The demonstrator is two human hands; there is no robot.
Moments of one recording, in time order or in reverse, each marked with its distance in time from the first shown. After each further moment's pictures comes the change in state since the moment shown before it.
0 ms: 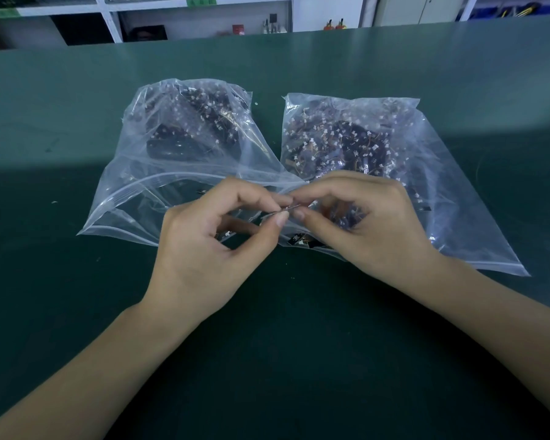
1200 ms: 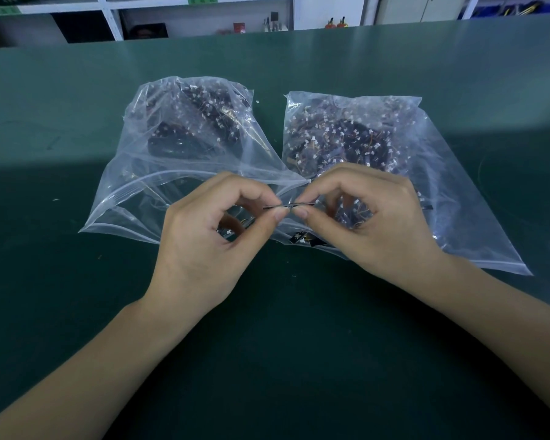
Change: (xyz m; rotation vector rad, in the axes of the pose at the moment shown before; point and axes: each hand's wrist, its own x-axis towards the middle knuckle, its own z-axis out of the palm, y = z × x) left_hand 0.003 0.001 -0.002 0.164 0.013 -0.006; right_hand 0.002 -0.009 -0.003 -0.019 0.015 -0.001
